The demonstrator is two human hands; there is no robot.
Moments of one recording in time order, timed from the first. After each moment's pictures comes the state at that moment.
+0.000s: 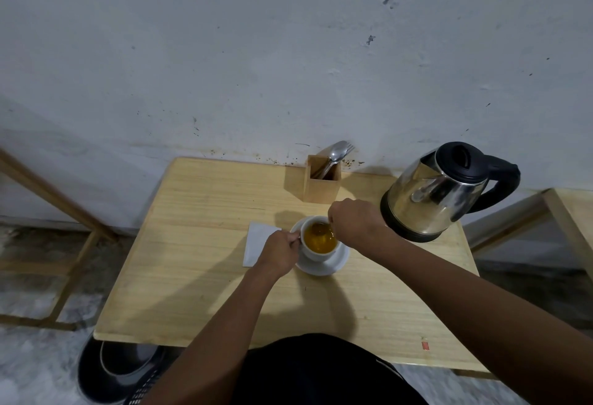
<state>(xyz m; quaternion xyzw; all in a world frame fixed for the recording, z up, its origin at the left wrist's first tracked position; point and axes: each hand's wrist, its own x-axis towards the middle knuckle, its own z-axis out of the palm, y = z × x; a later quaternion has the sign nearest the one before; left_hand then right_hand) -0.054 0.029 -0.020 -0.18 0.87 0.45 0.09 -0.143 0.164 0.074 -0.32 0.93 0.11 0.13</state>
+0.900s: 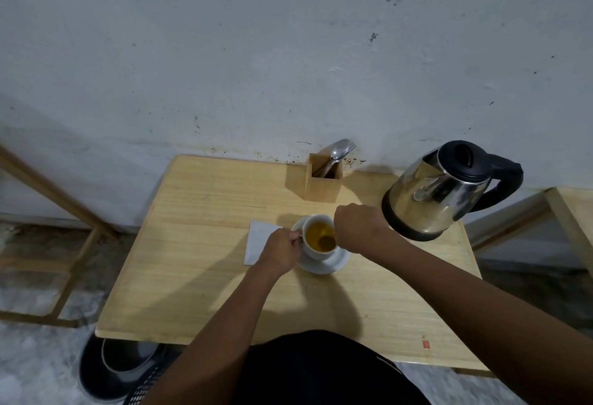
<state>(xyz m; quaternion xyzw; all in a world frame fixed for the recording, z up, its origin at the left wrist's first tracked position) -0.055 0.029 -0.020 -0.18 0.87 0.44 0.09 -0.136 0.169 0.076 -0.32 0.93 0.12 0.17</state>
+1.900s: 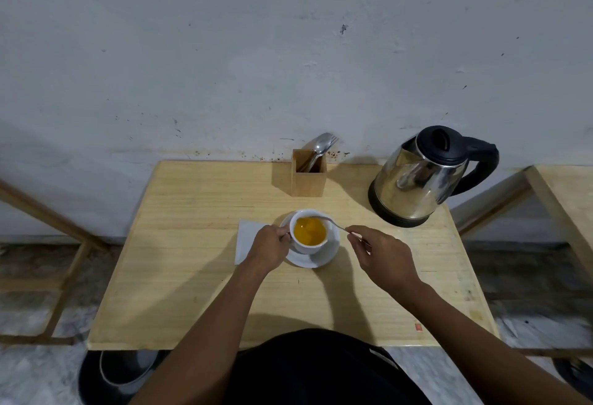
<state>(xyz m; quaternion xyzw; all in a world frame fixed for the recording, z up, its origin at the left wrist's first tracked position) -0.057 0.027 -0.022 -0.17 0.88 0.44 0.09 -0.087 0.261 0.013 -0.20 0.96 -0.21 -0.04</state>
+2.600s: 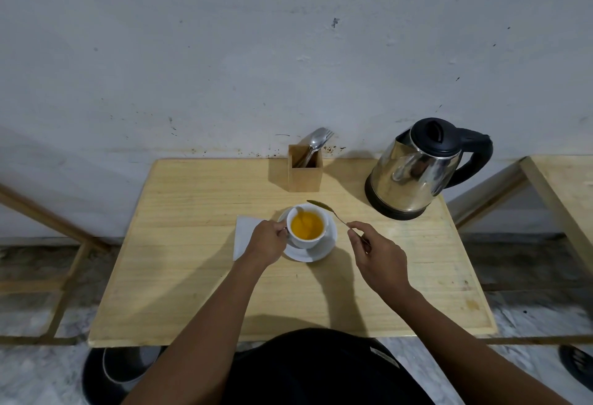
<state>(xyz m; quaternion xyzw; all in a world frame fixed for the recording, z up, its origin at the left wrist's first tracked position) -0.058 0.028 -0.022 -0.18 0.88 0.44 0.09 -0.068 0.259 0.001 -0.11 0.94 -0.31 -0.05</state>
